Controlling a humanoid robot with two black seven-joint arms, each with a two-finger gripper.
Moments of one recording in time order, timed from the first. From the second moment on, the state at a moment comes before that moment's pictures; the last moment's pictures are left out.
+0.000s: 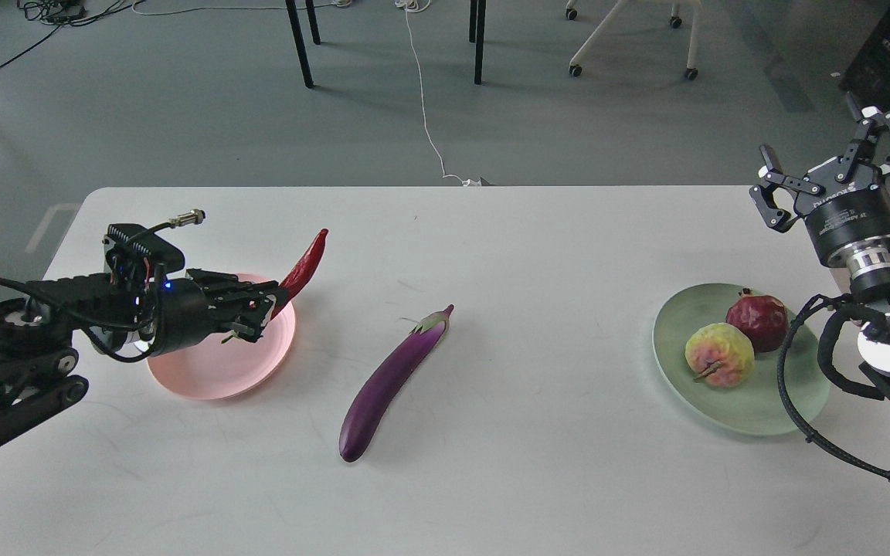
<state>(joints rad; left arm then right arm) -0.68 0.80 -0.33 -1.25 1.83 -0.10 -0.27 0.52 -0.57 0.82 0.96 0.06 0.31 0.49</state>
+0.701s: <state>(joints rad) -0.66 0.82 -0.35 -1.20 1.79 -0.08 -0.28 0.52 -0.58 0.81 0.97 0.06 0.30 0.49</state>
